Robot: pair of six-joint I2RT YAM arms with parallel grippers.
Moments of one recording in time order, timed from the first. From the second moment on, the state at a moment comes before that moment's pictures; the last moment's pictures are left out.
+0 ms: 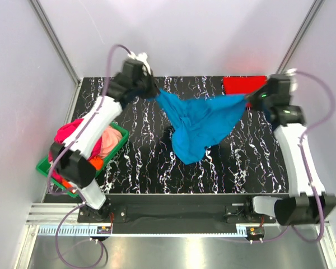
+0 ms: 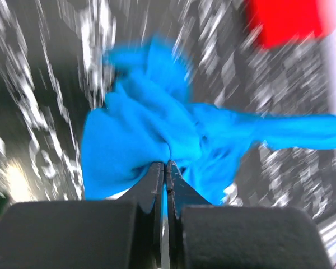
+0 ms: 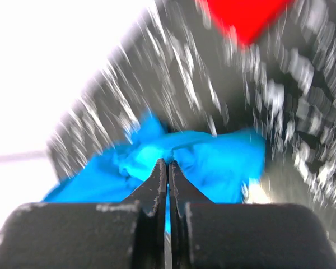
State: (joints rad) left arm -0.46 1.70 1.66 -0.60 0.10 -0.50; right arm 0.08 1.28 1.30 -0.63 0.04 0.88
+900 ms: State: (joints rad) left arm -0.58 1.10 1.33 -0.75 0.16 -0.48; right arm -0.07 1.11 1.60 -0.86 0.11 0.72
